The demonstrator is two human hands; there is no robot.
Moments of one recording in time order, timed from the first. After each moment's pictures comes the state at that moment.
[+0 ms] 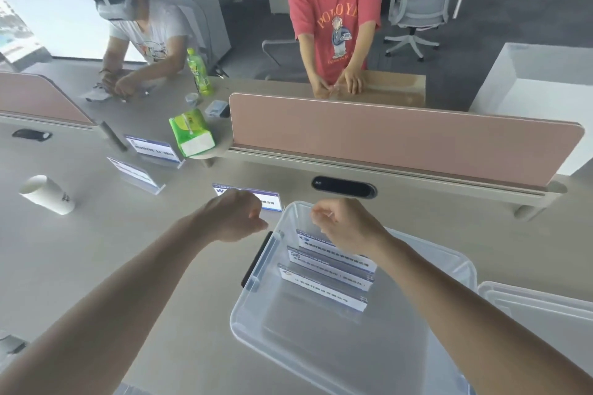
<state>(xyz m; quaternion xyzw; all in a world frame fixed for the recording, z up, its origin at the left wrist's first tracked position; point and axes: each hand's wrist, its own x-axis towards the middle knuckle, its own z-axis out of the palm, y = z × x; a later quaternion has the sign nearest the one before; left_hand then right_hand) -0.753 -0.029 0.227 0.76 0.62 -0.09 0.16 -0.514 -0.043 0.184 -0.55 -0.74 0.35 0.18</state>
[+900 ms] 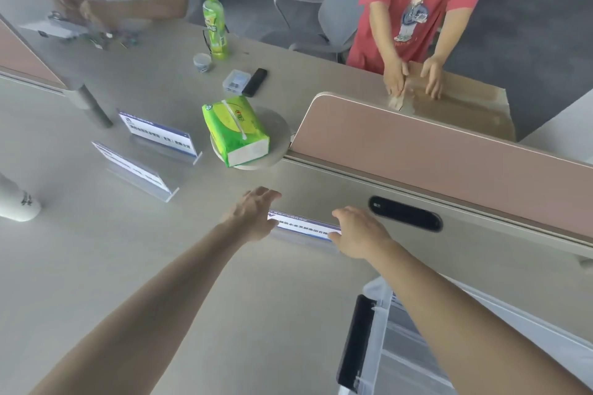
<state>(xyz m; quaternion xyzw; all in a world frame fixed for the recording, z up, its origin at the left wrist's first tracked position) -0.930 0.153 0.058 0.73 0.63 0.01 0.27 -0.695 0.131 0.083 -0.65 -0.72 0.20 -0.14</state>
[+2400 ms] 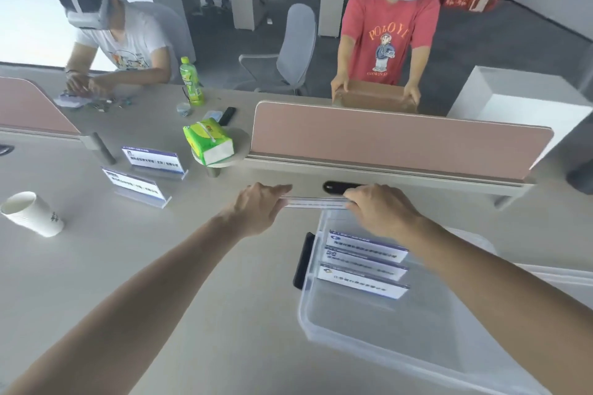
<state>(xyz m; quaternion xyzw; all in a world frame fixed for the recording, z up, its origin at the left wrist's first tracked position) -0.849 -0.009 0.192 0.85 0.51 0.09 0.09 -0.595 -0.063 0.238 -0.63 -0.78 0.03 -0.02</state>
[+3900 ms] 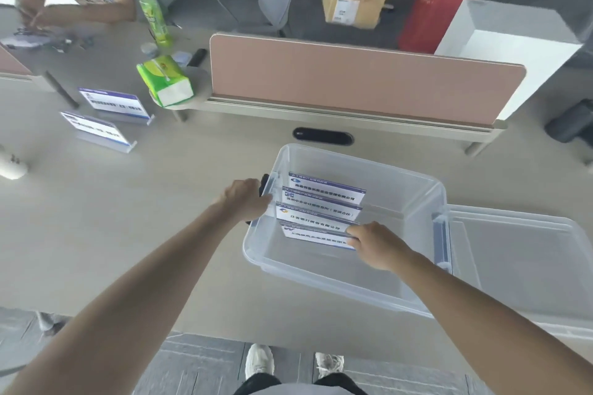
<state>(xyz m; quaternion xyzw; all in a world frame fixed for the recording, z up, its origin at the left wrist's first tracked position) -0.759 -0.081 0.135 0.69 0.68 -0.06 0.23 -0.485 -0.176 0.093 -0.65 -0.71 0.25 -0.08</state>
